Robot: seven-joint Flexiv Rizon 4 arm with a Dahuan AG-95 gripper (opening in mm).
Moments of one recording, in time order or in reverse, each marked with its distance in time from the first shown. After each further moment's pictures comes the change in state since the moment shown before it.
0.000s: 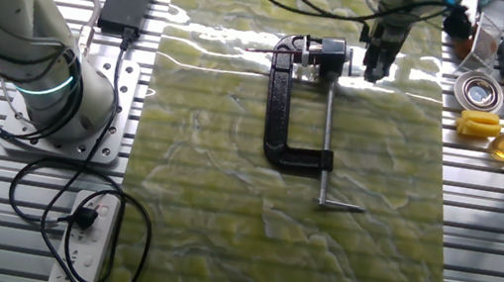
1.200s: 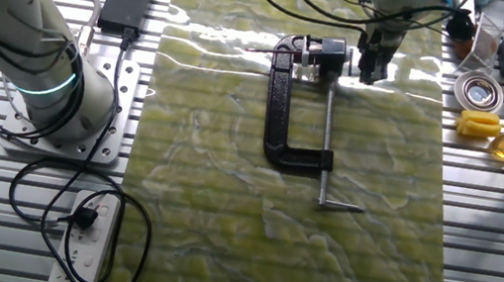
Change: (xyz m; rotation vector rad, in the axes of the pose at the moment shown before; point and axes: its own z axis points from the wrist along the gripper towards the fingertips) arm 0.012 0.001 0.001 -0.007 0.017 -0.121
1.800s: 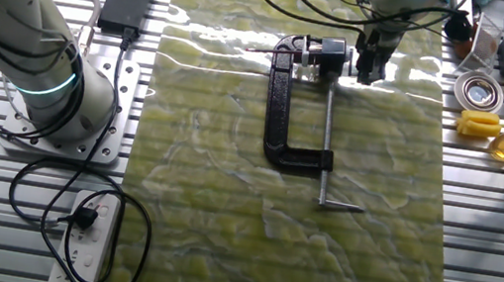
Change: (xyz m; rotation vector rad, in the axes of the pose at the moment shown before) arm 0.001 0.001 0.002 -0.002 0.014 0.004
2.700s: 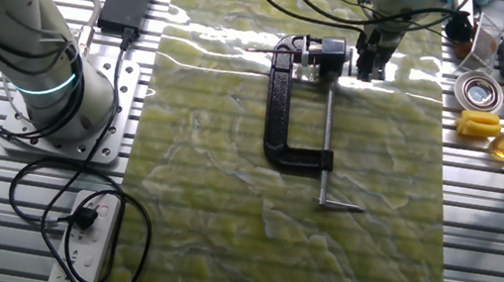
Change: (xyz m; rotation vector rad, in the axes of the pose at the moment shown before) arm 0.000 -0.001 0.001 0.002 -0.002 0.008
